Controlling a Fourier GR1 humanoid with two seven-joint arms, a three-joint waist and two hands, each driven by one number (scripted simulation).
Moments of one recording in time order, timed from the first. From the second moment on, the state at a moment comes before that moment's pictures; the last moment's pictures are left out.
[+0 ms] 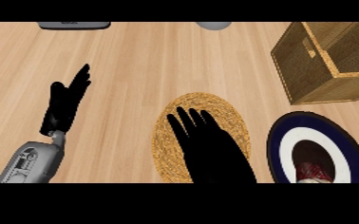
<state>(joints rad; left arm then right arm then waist) -0.23 0.37 -0.14 -1.33 0.09 0.16 0.19 -0.40 -0.08 0.73 -2.01 0.67 0.59 1.03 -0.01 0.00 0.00</state>
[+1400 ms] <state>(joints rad) -0.20 0.28 -0.03 -1.41 -0.04 0.06 0.24 -0.25 -0.01 0.69 -1.61 0.96 0.38 0.71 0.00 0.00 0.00</state>
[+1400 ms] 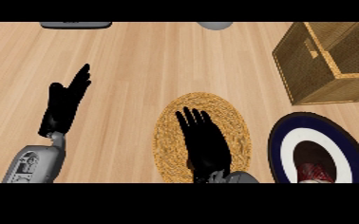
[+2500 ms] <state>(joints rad) -0.21 0.21 0.04 -1.39 -0.10 0.01 0.24 -0.24 0.00 0.69 -1.43 0.96 0.27 0.65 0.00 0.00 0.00</state>
